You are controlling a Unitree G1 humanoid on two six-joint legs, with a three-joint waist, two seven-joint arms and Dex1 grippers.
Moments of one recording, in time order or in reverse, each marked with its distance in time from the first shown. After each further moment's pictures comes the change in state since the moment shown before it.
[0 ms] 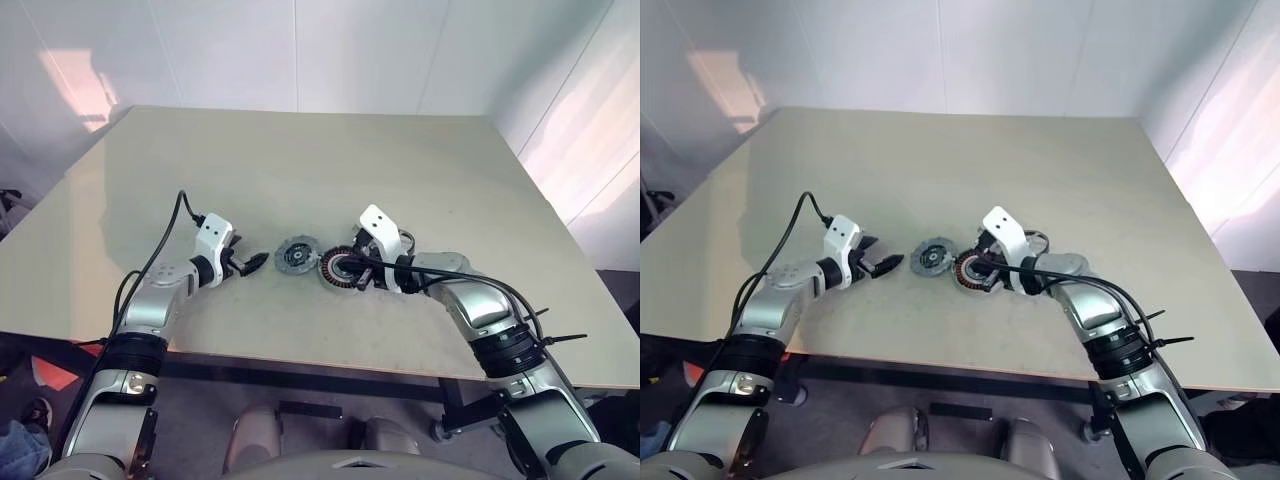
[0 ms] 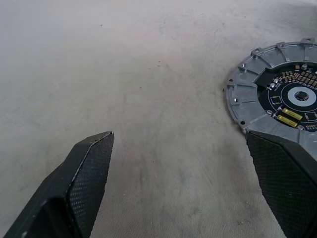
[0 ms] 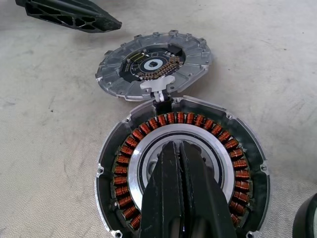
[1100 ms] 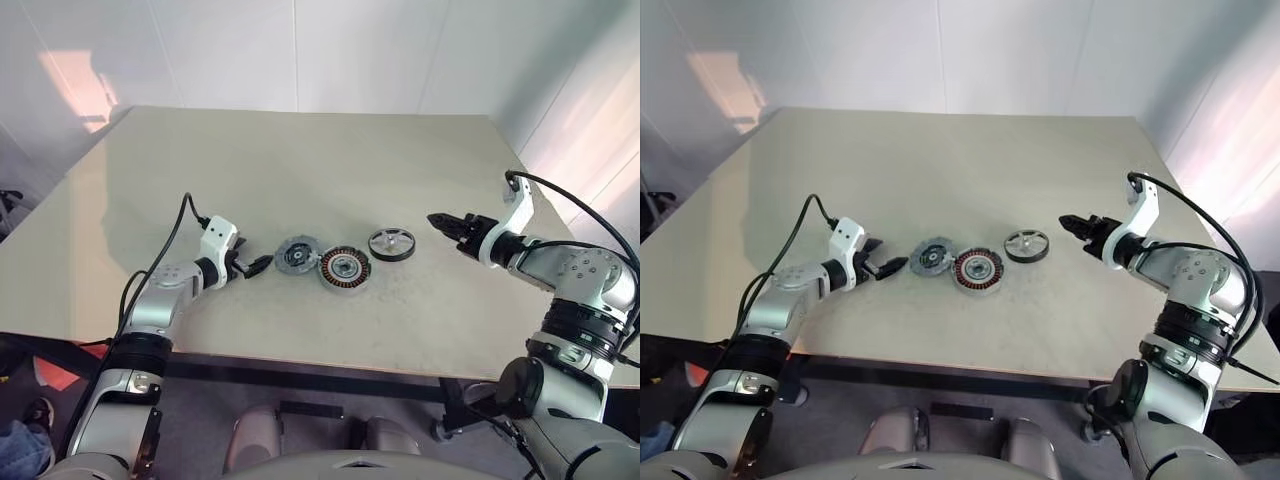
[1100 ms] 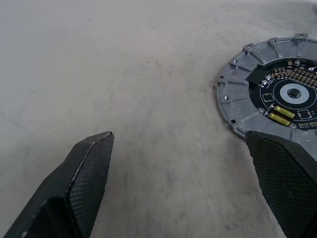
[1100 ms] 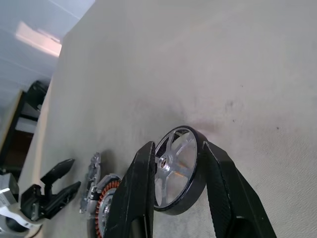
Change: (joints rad) left arm -0.005 -0.019 -0.009 0.024 0.008 -0.010 -0.016; right arm -0.155 0.076 -0.968 0.125 0.368 0.736 -0.432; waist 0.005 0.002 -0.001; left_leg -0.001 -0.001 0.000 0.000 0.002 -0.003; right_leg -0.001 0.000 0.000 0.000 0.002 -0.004
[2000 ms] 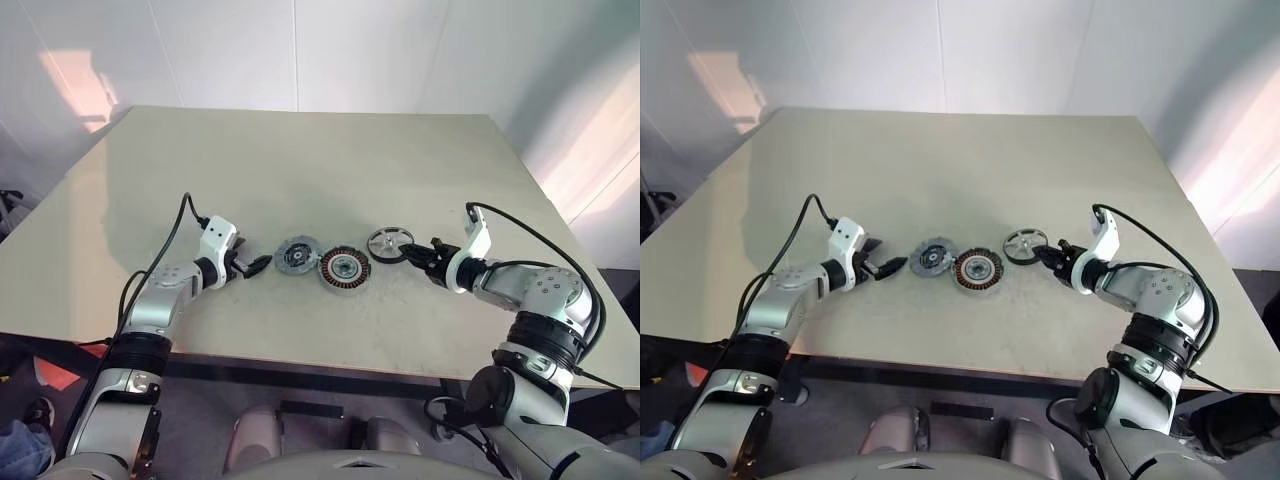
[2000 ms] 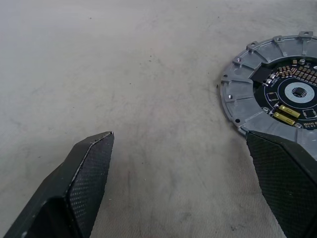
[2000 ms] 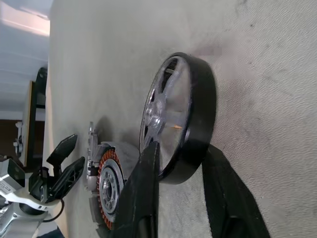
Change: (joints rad) left arm -0.001 0.004 -0.001 0.000 0.001 0.000 0.001; right arm 0.042 0.140 -0.004 0.033 -0.001 0.039 -0.085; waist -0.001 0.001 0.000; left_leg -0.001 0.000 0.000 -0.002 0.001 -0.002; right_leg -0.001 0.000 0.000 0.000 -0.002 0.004
